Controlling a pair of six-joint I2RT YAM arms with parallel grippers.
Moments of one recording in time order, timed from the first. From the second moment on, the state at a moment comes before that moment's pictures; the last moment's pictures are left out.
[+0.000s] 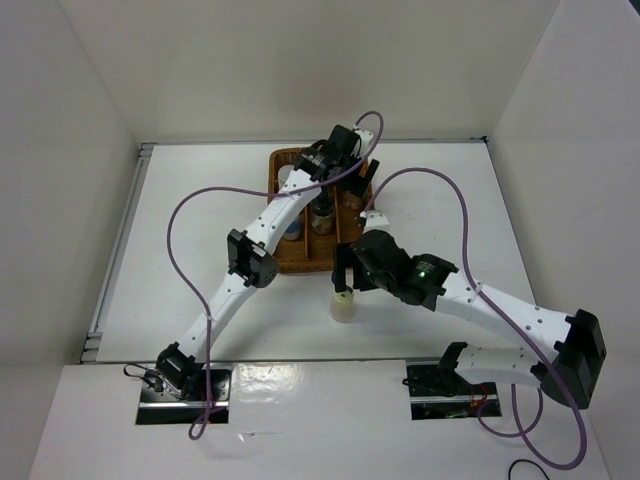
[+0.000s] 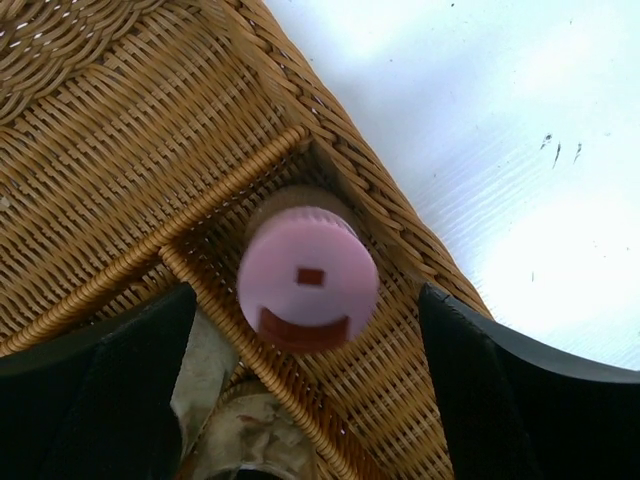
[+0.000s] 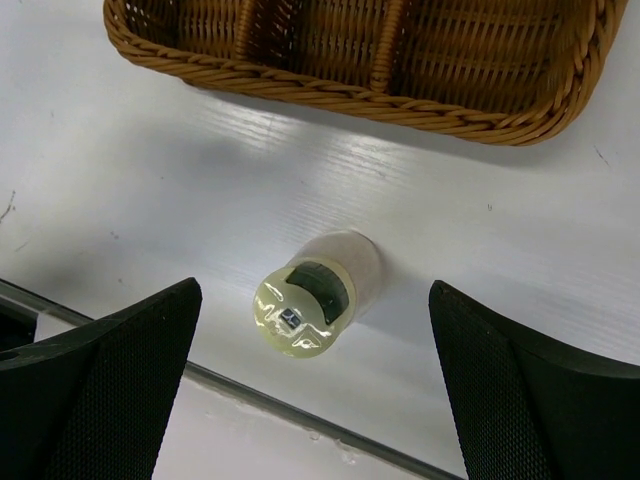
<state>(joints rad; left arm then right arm) -0.61 2.81 3.10 -1.02 0.02 -0.08 0.92 1.12 0.91 -0.56 0.29 0.64</state>
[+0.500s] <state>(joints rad) -0.58 2.52 3.10 -1.09 -0.06 -0.08 0.93 1.22 0.91 -0.56 0.26 0.62</state>
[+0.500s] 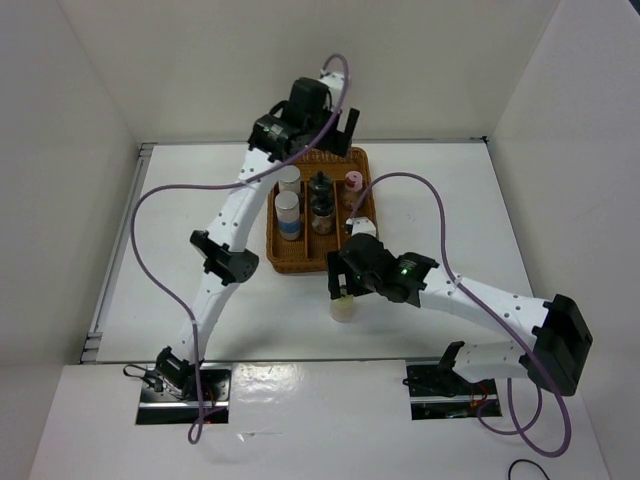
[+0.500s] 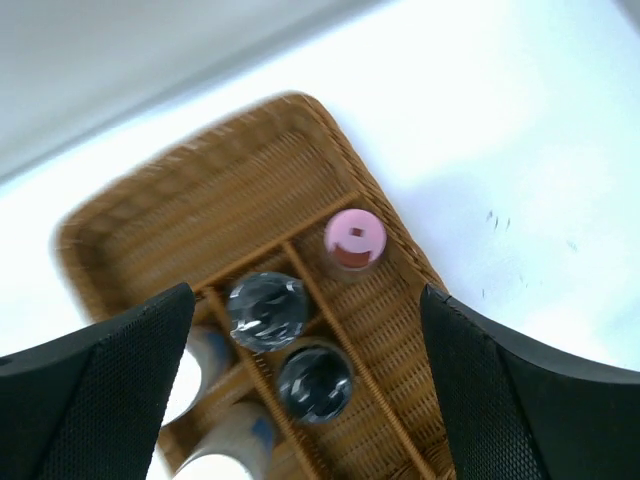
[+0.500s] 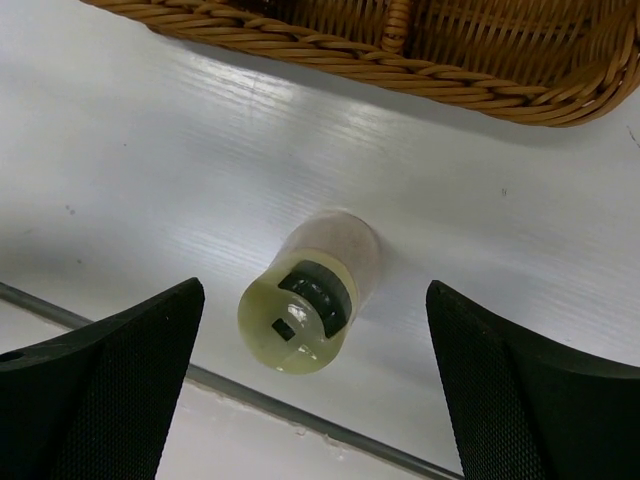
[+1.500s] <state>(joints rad) -0.48 2.08 2.91 -1.25 -0.19 -0.09 1.00 1.35 0.93 -0.58 0.30 0.67</state>
